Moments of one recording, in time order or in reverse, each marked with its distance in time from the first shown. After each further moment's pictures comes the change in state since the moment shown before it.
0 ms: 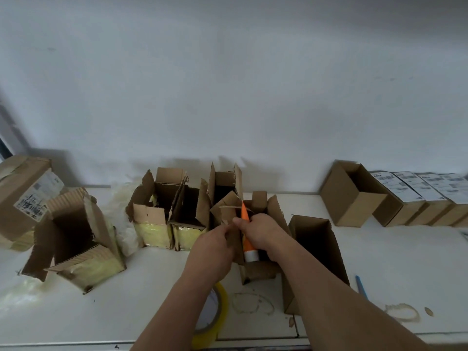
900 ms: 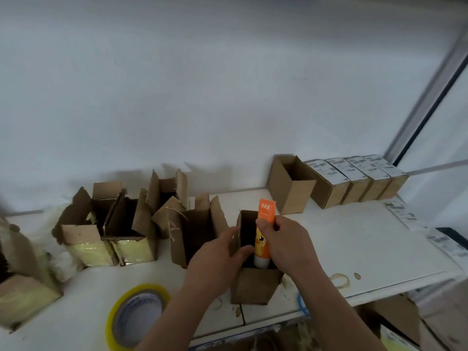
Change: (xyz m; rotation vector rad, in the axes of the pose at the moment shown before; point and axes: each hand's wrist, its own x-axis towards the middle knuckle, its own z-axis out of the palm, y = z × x) left_hand -0.029 0.090 0.064 -0.021 -0.085 0.226; right_hand -0.102 0.083 -0.100 -0.095 0.510 -0.088
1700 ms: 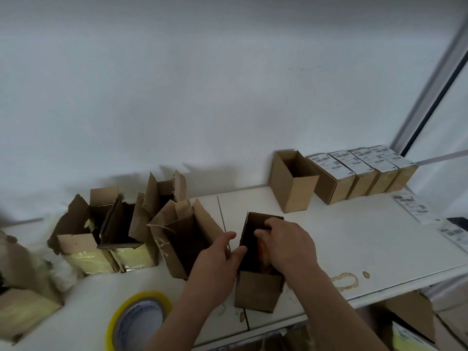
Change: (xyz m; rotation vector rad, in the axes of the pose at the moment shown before) left_hand 0.003 -0.003 0.005 -0.212 -0.017 -0.119; right_hand 0.016 0.005 0.009 -0.383 -0.003 -0.046
